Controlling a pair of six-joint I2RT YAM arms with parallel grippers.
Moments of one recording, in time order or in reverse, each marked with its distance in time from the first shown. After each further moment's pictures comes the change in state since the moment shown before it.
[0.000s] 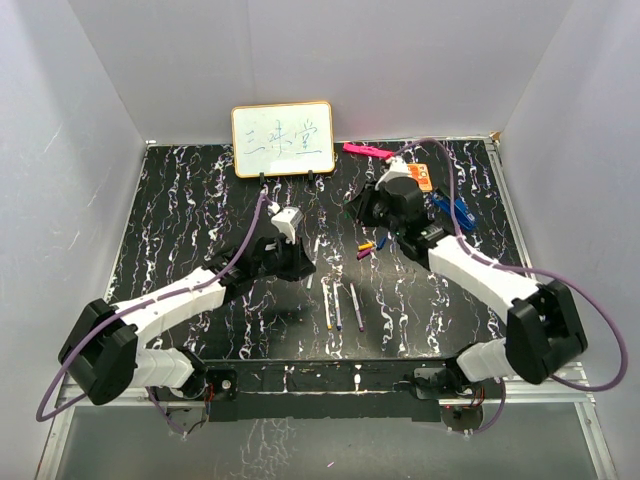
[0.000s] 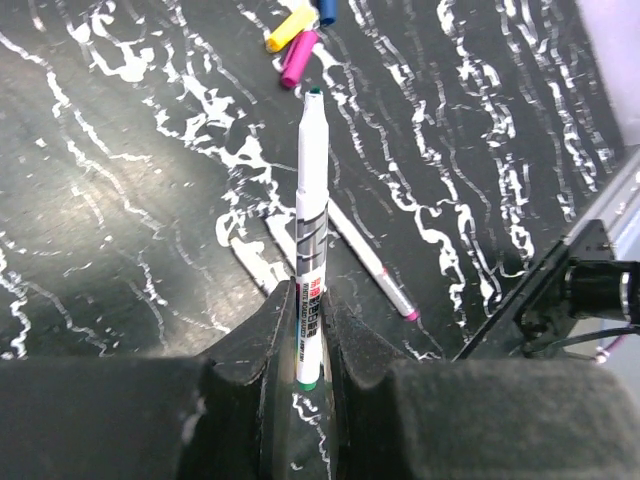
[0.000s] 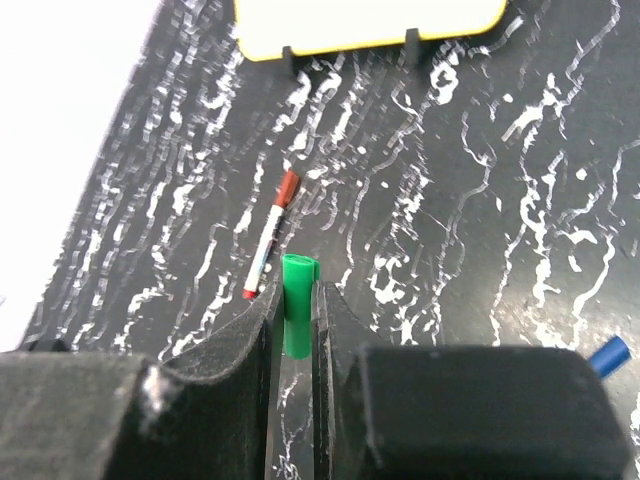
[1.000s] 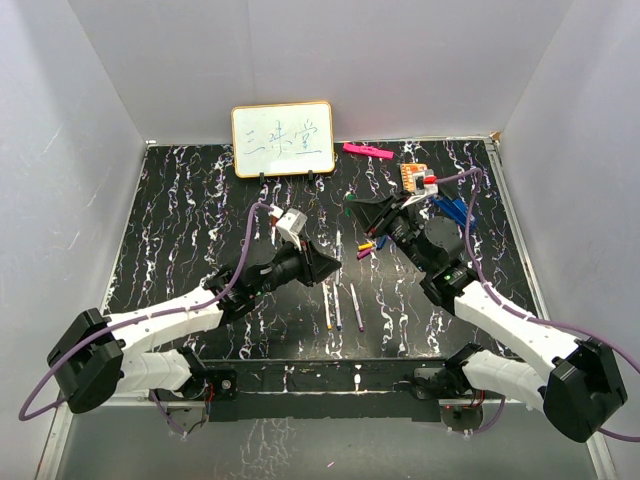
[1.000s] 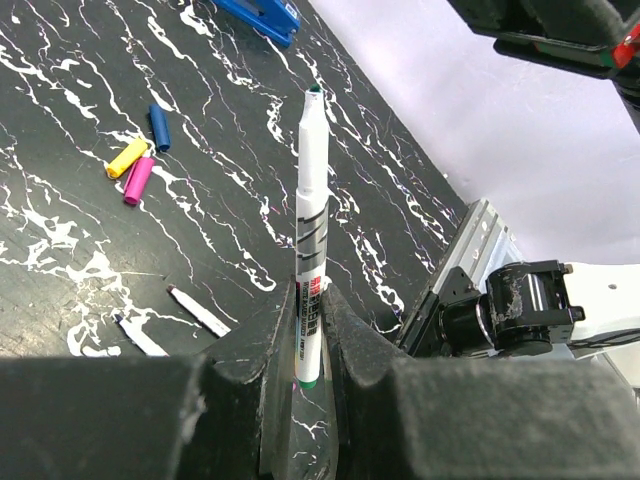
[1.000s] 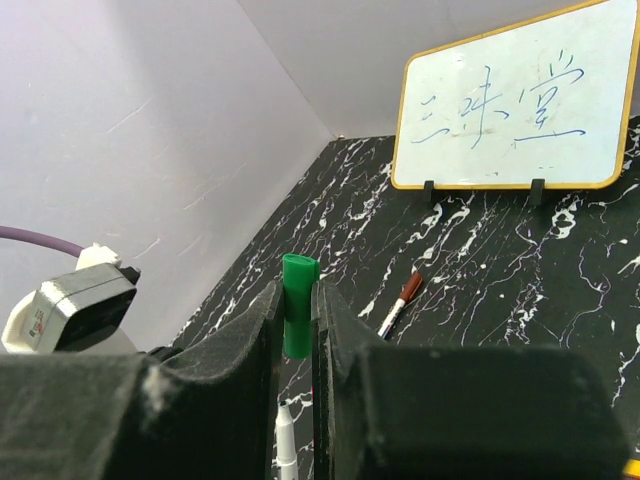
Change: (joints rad) left arm -0.164 -0.087 -0.110 0.419 -0.056 -0.117; right arm 0.072 -0.332 -0.293 0.462 -0.008 0.061
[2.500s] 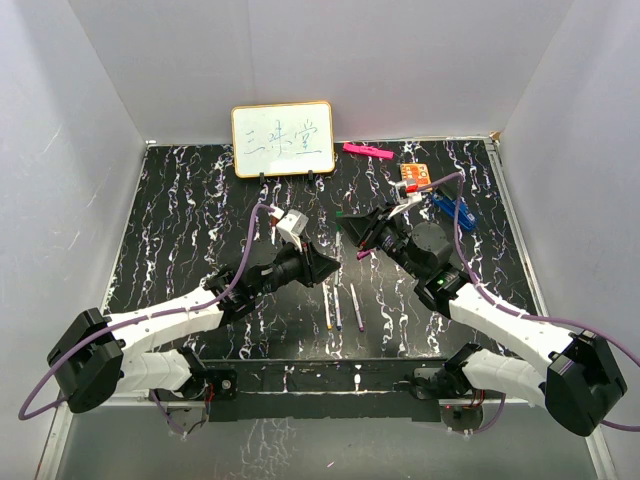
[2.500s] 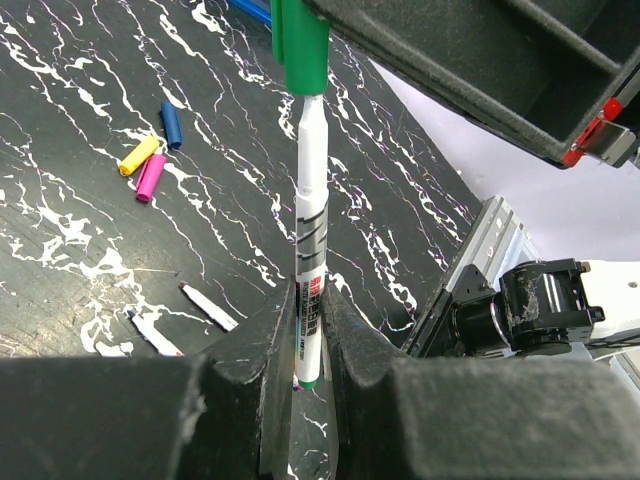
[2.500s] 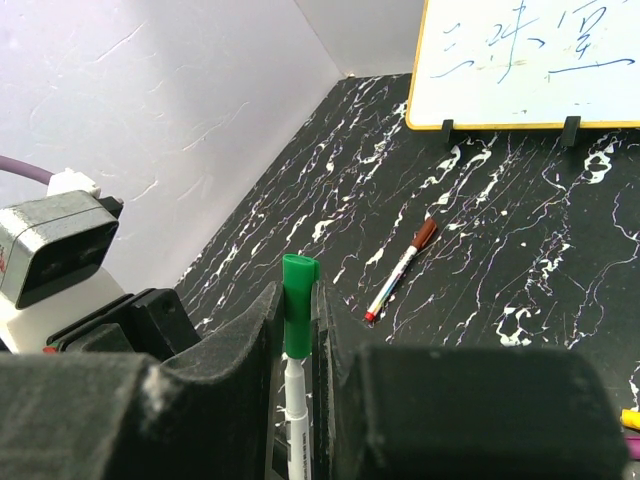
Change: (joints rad) left arm -0.007 -0.002 0.000 -0.013 -0.022 0.026; right arm 0.068 0.024 -0.032 -0.035 -0.023 -0.017
